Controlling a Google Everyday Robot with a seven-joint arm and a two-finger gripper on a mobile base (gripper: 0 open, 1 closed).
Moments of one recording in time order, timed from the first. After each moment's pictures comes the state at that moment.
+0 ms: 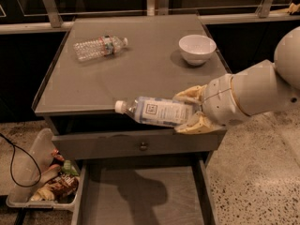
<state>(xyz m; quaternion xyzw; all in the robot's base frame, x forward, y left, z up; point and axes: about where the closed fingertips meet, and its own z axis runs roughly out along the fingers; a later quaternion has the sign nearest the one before) 0.441 -0.095 0.869 -0.69 0.63 0.09 0.35</state>
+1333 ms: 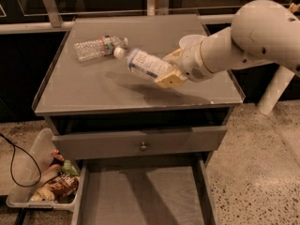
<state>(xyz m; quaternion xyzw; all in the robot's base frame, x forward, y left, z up) 0.582 -0.065 0.889 -0.55 0.72 0.12 0.41</state>
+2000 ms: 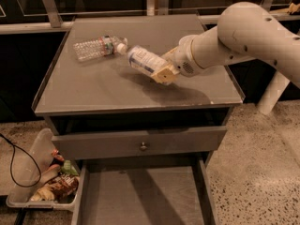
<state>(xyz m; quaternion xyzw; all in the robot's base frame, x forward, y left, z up) 0.621 -0.061 0.876 -0.50 0.76 0.13 0.40</state>
